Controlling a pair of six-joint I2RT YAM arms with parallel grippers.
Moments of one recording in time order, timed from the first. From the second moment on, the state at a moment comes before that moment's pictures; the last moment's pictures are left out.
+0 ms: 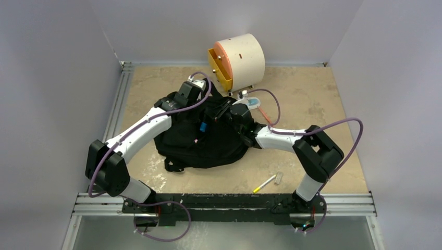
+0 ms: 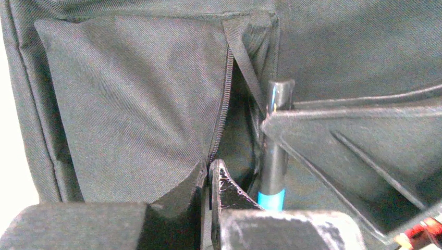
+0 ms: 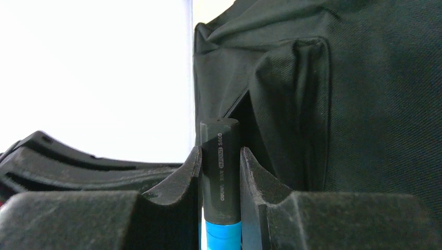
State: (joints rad) left arm -0.57 1.49 1.25 -0.65 -0.19 -0.29; right arm 0.78 1.69 0.91 0.49 0.08 1.24
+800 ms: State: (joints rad) left arm -0.57 1.48 1.25 -0.66 -0.18 -0.30; right arm 0.88 1.81 1.00 0.42 0.18 1.16
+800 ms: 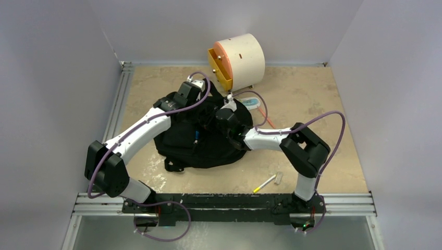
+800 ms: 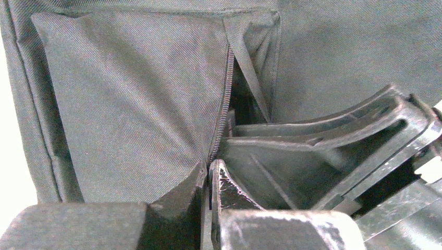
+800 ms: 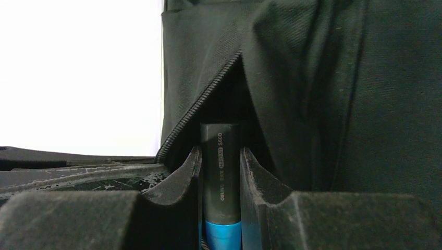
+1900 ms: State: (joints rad) left arm -0.56 1.47 1.25 -0.67 -0.19 -0.30; right arm 0.87 1.71 0.98 0.37 0.11 1.02
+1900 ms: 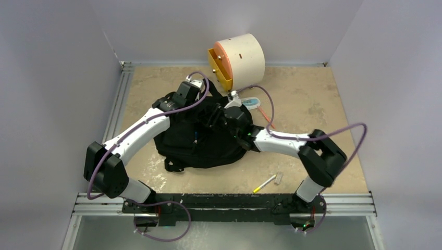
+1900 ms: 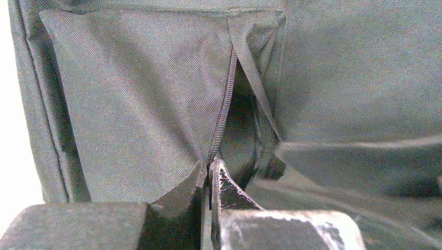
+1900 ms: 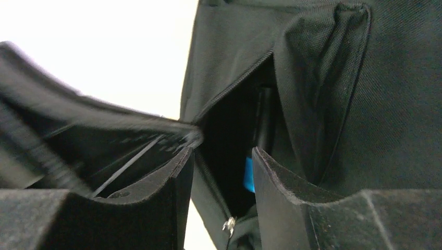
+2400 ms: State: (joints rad) left arm -0.56 1.47 1.23 -0.65 -0.17 -0.31; right arm 0.63 1.14 0.77 0.15 0.29 0.78
